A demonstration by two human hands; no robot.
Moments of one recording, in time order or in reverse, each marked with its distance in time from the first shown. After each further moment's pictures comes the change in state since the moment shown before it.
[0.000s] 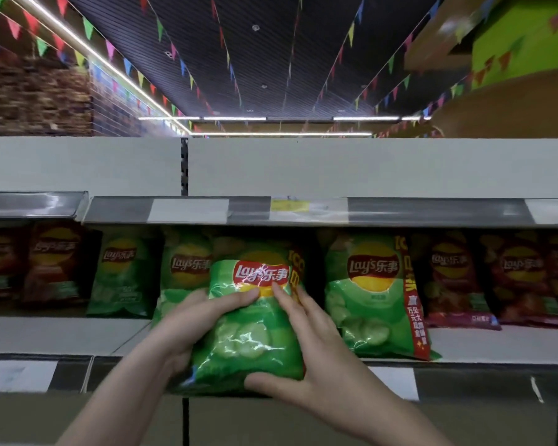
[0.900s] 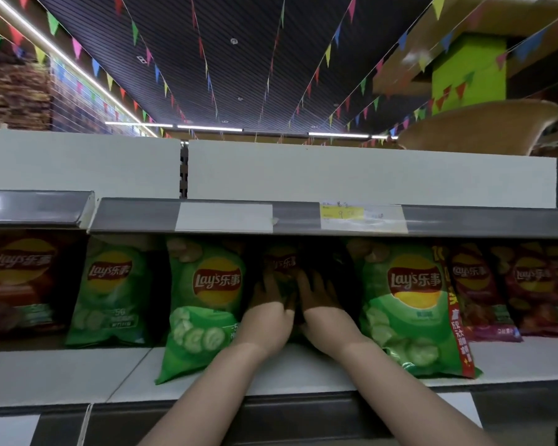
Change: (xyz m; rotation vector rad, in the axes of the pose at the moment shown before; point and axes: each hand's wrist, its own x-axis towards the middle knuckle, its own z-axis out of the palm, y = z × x) left_hand 0.112 -0.029 0.020 0.807 0.125 0.447; right_hand 0.132 0.046 0.022 -0.523 0.171 0.225
